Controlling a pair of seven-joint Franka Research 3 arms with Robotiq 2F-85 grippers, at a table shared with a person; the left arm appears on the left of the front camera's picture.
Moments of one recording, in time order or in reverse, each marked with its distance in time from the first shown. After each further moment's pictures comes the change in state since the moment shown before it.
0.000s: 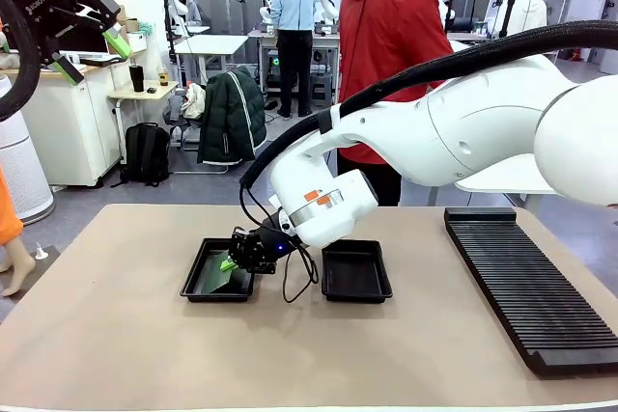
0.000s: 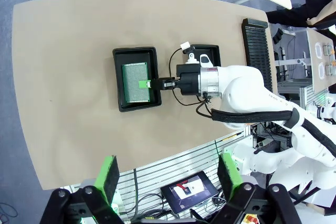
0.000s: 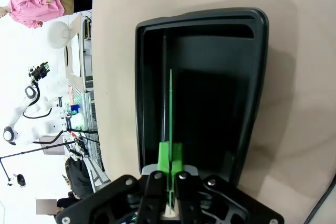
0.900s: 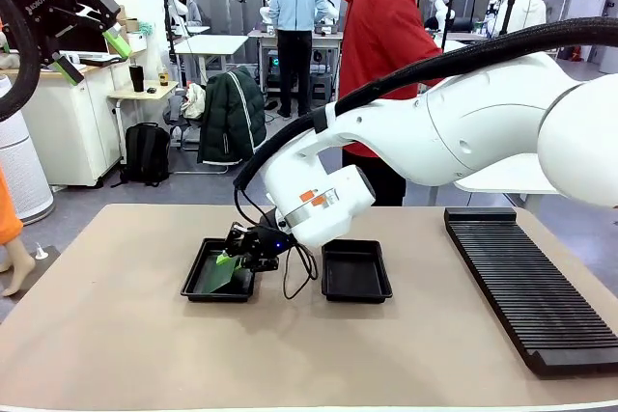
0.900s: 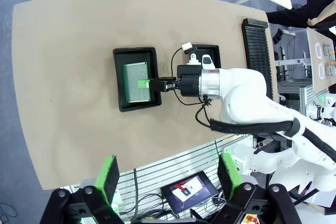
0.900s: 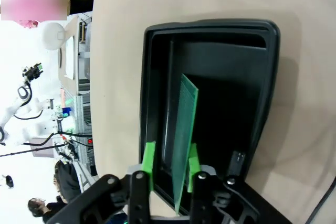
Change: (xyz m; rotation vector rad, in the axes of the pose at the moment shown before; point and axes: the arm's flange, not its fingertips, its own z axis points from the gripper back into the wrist) left arm 0.000 0.000 0.000 0.000 0.000 0.000; right arm -0.005 0.016 0.003 -0.046 -0.044 0.057
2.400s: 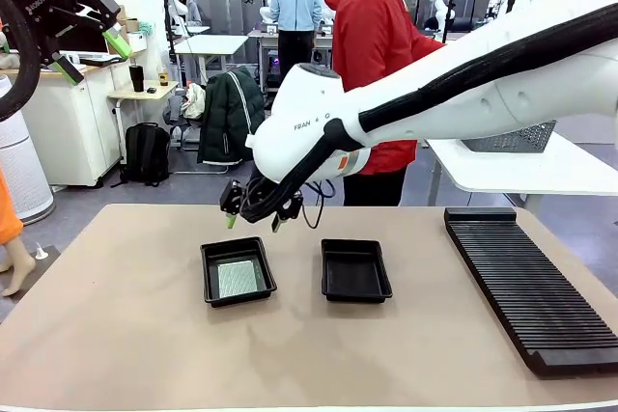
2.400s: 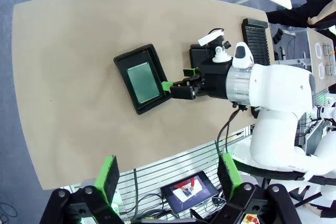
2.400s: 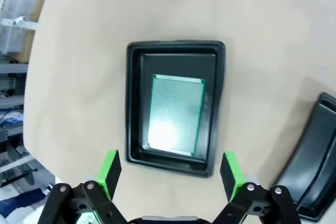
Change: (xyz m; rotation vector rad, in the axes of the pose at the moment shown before) left arm 0.000 0.000 0.000 0.000 0.000 0.000; right arm 0.017 0.108 0.081 -0.517 0.083 0.310
